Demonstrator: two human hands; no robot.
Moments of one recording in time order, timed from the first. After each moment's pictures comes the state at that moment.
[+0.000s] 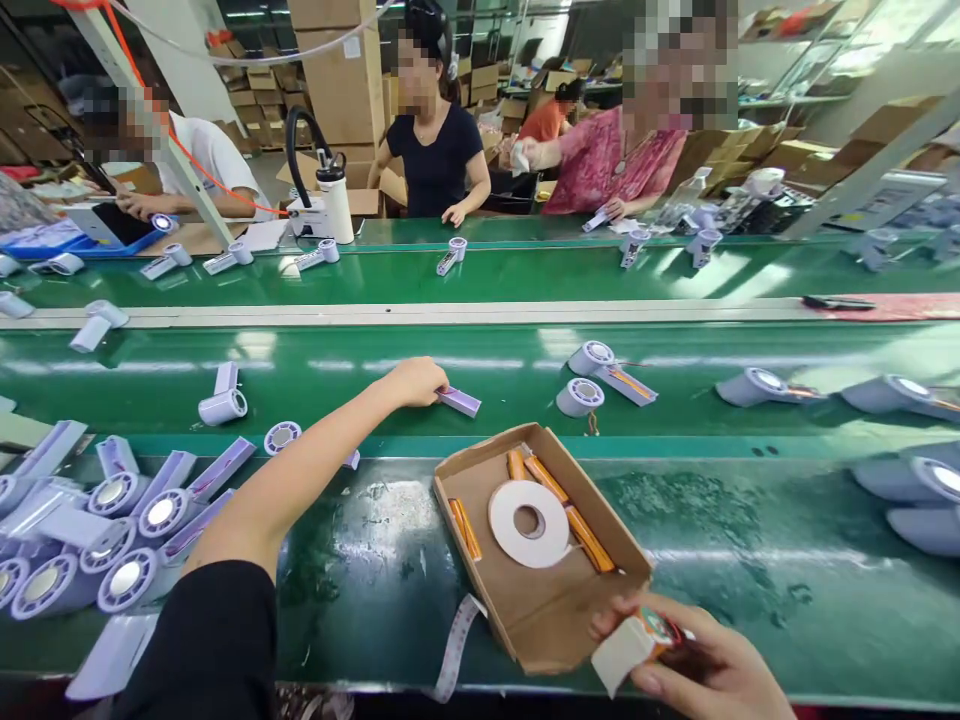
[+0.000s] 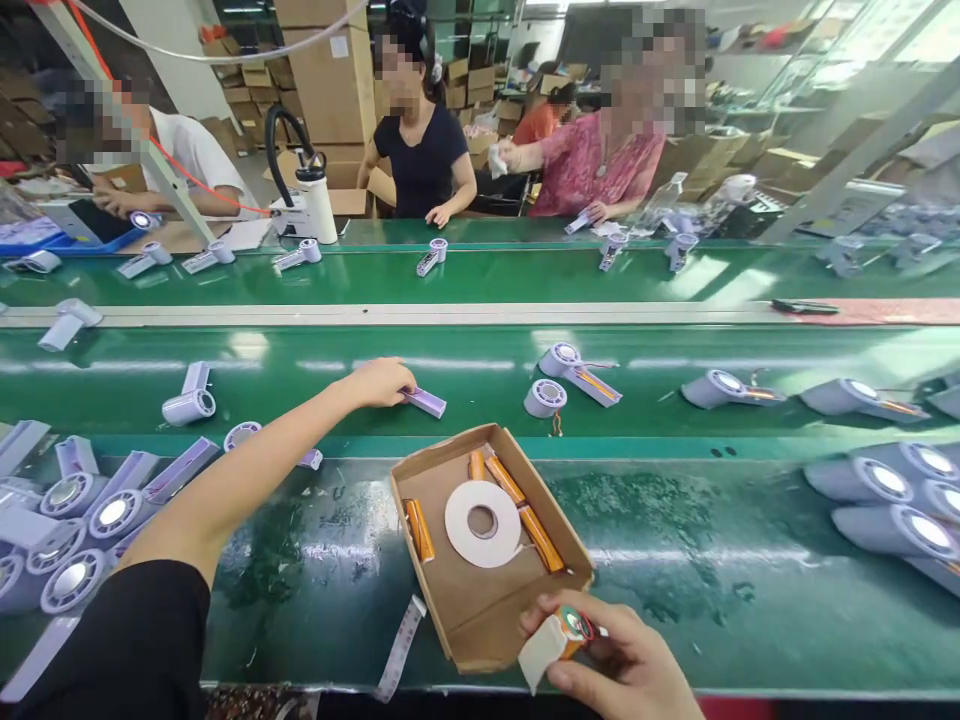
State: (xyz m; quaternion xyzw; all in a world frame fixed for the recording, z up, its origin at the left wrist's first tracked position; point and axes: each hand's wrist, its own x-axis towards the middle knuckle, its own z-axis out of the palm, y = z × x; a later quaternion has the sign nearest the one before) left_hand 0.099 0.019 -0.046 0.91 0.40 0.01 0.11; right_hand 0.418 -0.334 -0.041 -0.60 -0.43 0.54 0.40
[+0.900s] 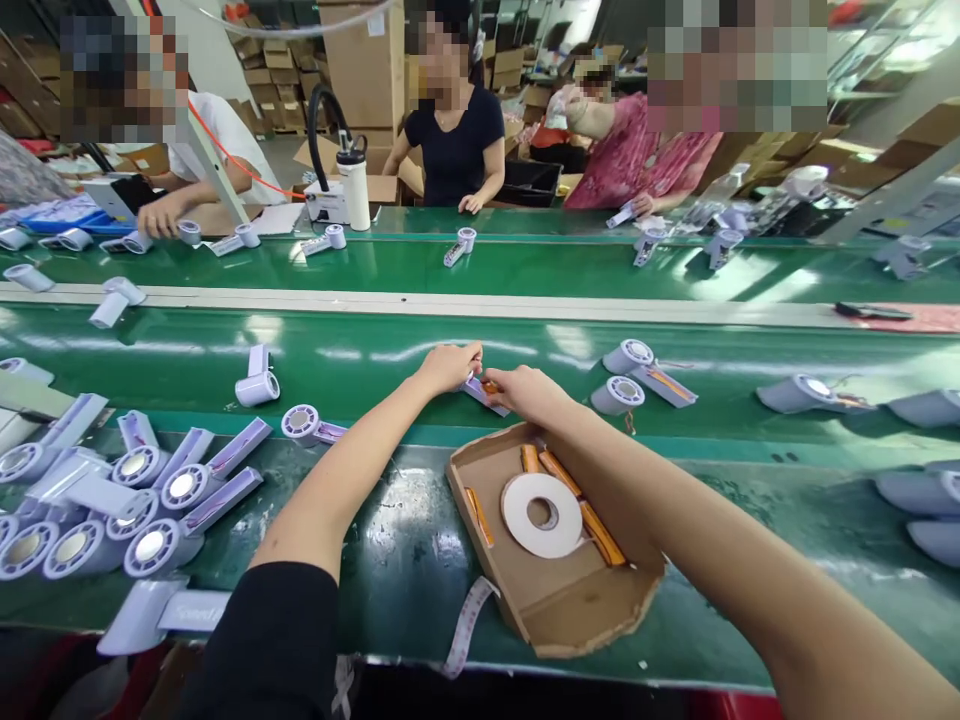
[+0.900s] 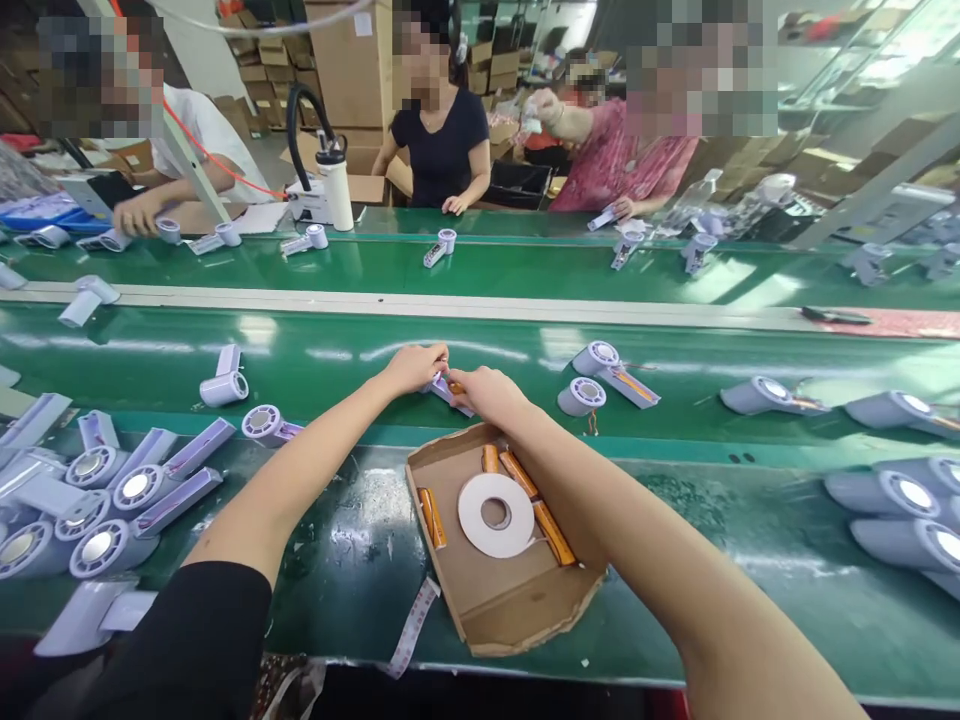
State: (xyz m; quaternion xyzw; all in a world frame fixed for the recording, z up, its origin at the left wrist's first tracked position) left_hand 0.131 0.015 -0.050 0.85 0.49 0.10 0.18; right_hand 0.320 -0.050 -0.027 -0.56 -0.82 0.09 -0.02
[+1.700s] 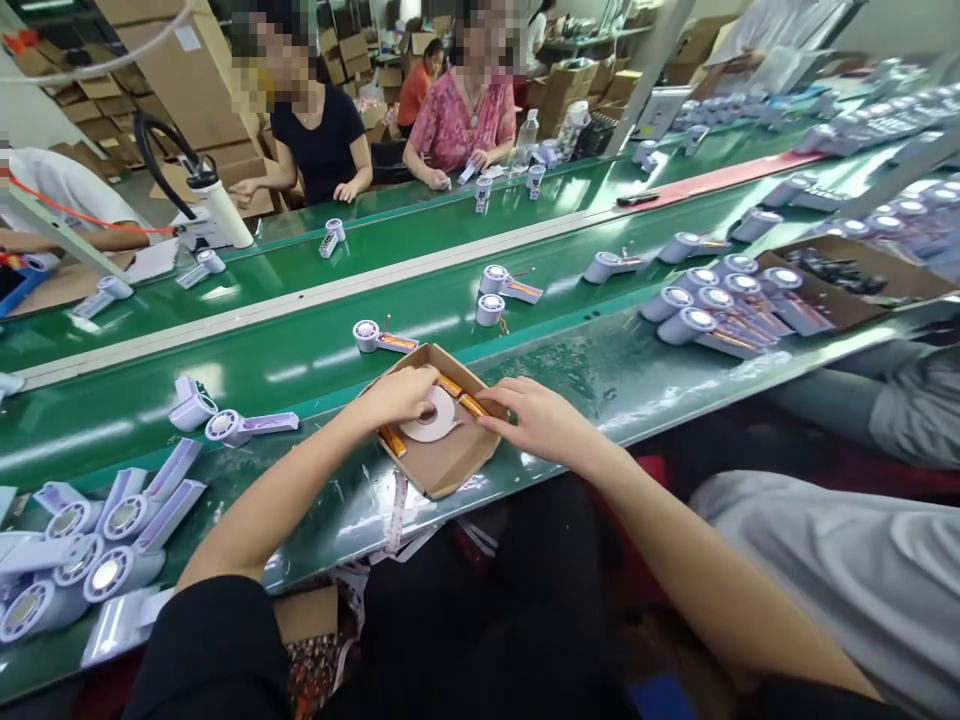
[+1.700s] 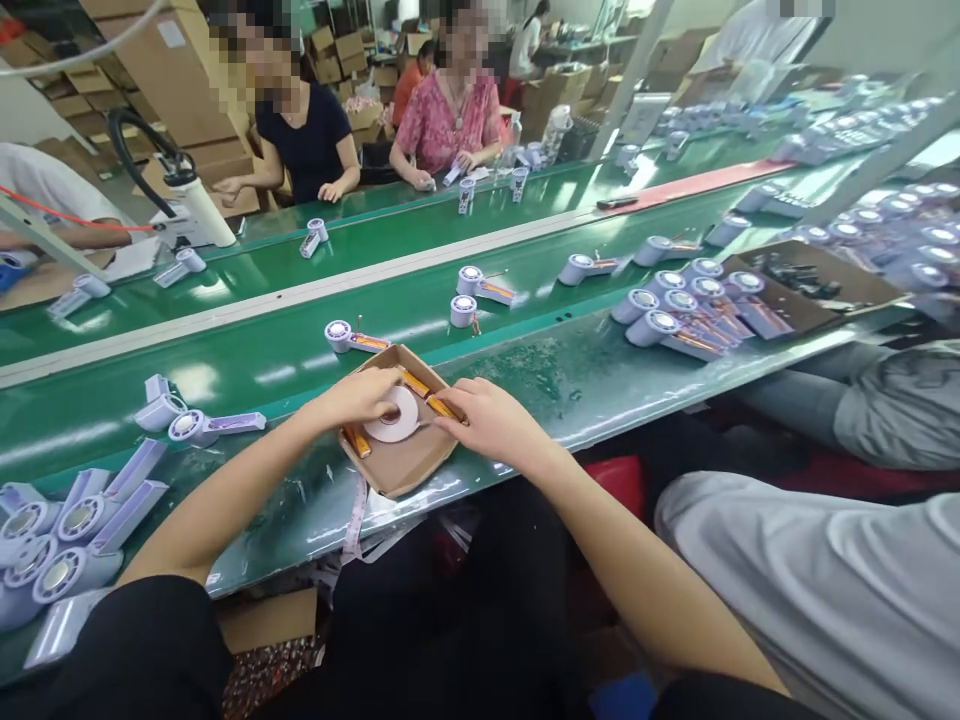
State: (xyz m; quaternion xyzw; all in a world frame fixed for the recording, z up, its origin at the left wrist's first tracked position) left_hand 0.189 -0.158 0.014 0.95 0.28 -0.06 0.10; right_hand 0.416 -0.296 0.007 -0.59 -0.76 0.15 0.23
